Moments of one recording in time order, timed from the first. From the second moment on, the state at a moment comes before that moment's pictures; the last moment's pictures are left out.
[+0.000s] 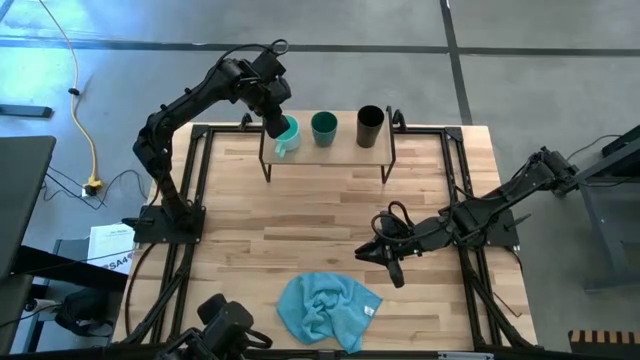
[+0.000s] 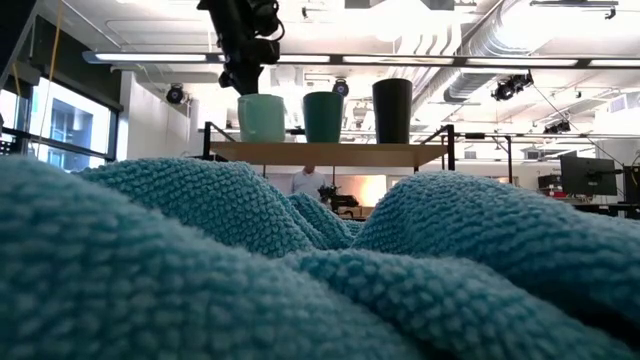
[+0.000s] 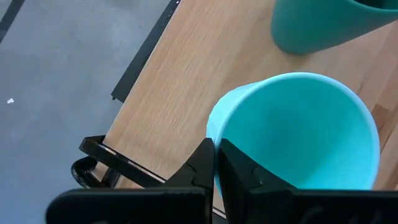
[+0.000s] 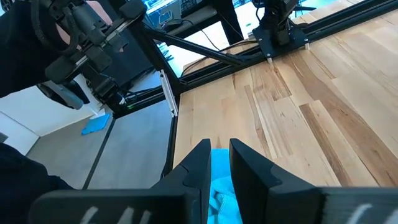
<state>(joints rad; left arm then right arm) 0.84 1.77 1.88 -1.26 0.03 0.23 0.49 1.23 0.96 -0.06 0.28 0.57</state>
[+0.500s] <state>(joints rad) 0.84 1.77 1.88 -1.26 0.01 0.24 0.49 1.23 0.96 -0.06 0.28 0.57</state>
